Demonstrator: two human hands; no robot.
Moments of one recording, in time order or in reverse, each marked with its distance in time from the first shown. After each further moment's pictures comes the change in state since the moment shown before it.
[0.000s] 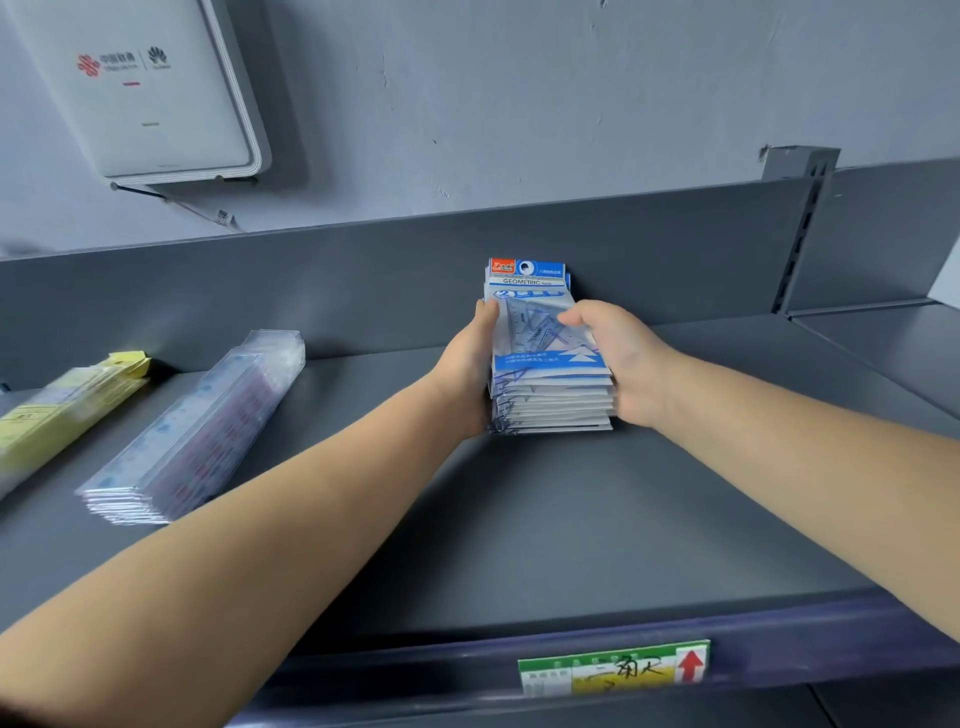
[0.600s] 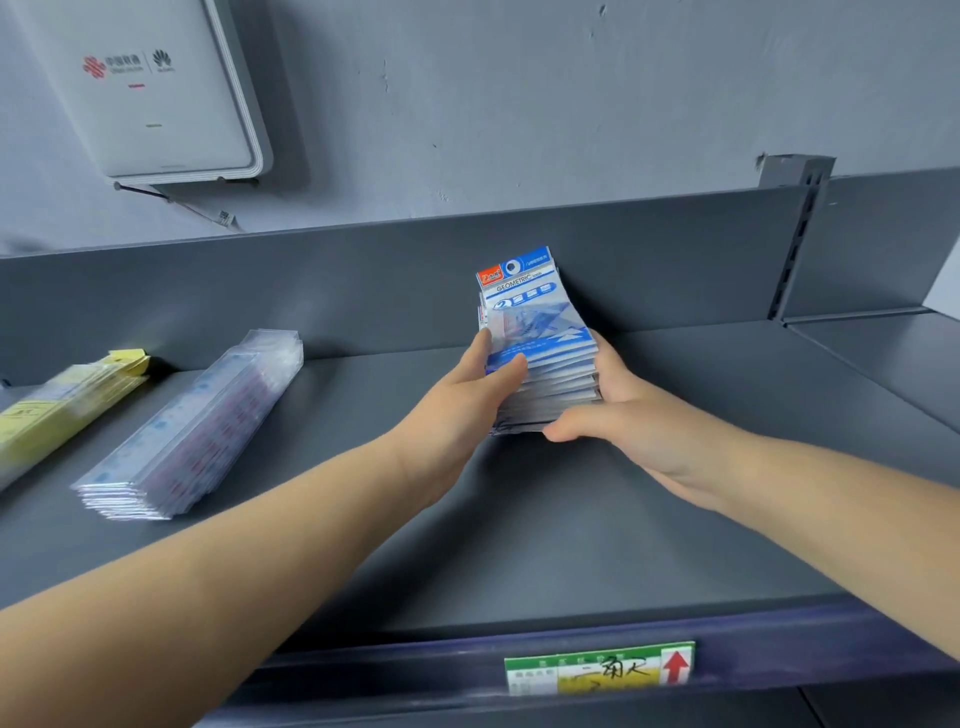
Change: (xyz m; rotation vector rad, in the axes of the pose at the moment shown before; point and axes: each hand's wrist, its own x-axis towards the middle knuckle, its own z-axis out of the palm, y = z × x) left_hand -0.059 -0.015 -0.005 0.390 -0.057 0.237; right_hand -0.050 0.026 -0.013 -0.410 -0.221 -0.316
